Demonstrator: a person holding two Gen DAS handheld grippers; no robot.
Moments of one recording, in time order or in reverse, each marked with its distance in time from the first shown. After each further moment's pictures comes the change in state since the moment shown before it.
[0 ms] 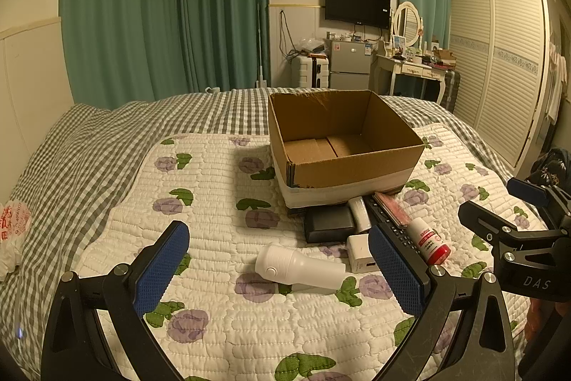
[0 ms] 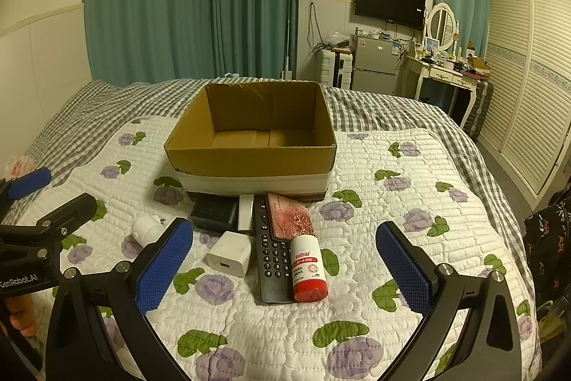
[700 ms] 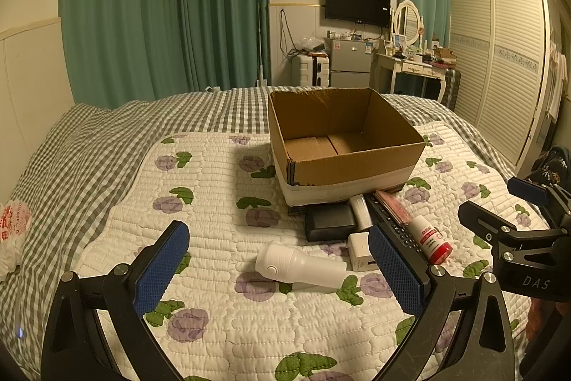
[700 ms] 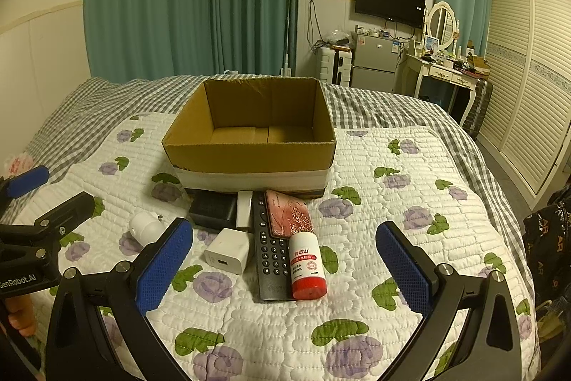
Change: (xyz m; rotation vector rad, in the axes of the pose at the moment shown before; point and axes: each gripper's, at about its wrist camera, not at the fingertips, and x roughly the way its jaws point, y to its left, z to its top) left arm 0.000 -0.002 0.000 0.002 0.001 0.001; right arm 0.003 0.001 -0.004 -0.006 0.009 -0.002
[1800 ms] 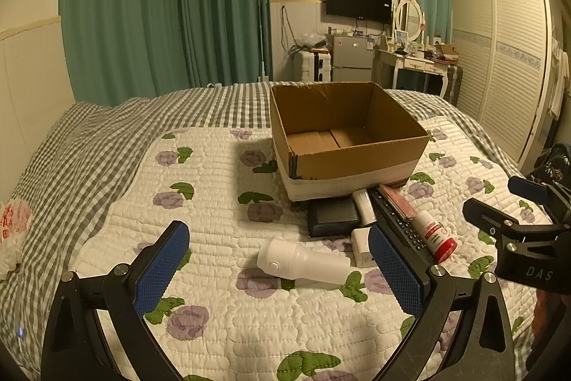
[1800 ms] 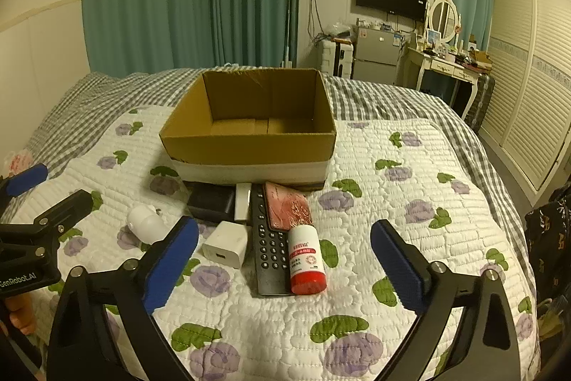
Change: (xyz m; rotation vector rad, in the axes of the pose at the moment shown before) left arm 0.004 0.004 -0.008 0.003 0.013 0.009; right arm 0.008 -0.006 -0.005 -0.002 0.040 -0.005
